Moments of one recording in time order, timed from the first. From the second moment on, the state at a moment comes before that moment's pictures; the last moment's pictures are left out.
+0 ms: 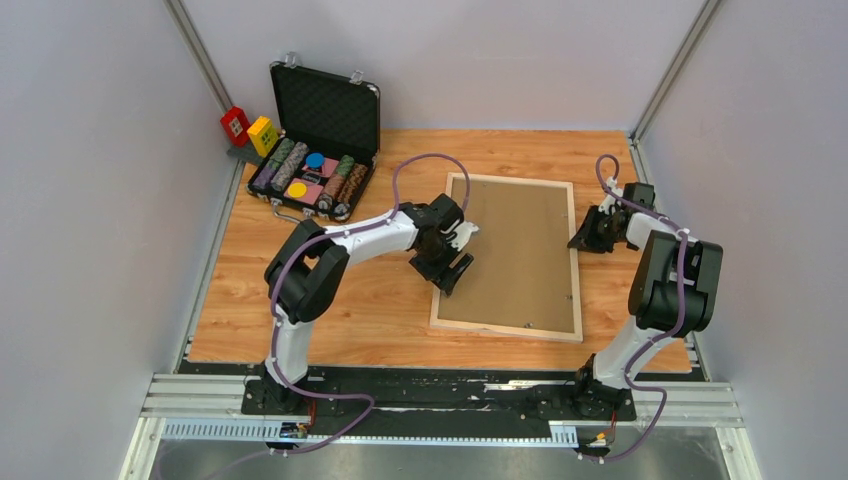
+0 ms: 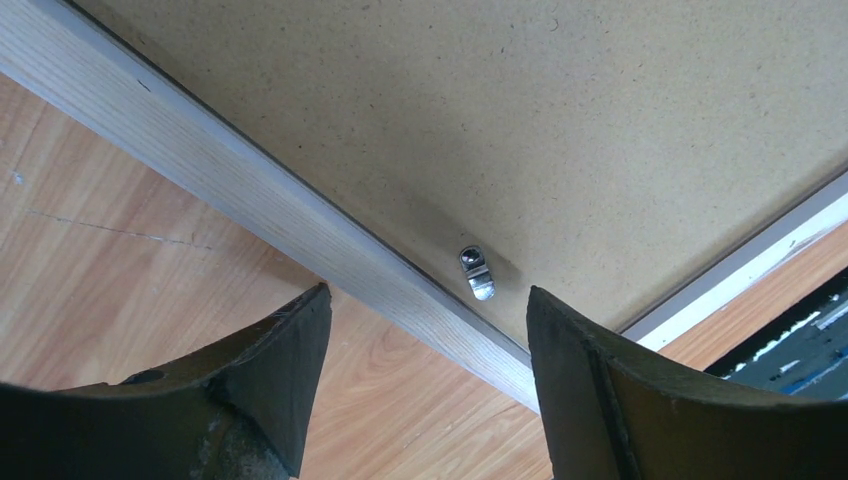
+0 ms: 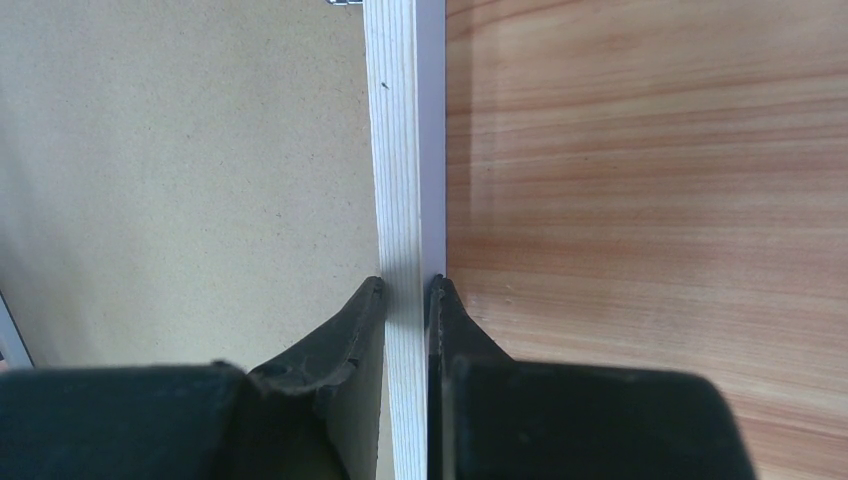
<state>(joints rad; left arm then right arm) -0.79 2.01 1.44 -0.70 0.26 -0.02 -0.29 1.76 1.03 -0.35 -0.43 0.06</state>
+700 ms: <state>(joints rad) -0.82 2.01 1.44 -0.70 0.18 -0.03 -0.30 1.76 1.03 -0.35 -0.45 0.05</state>
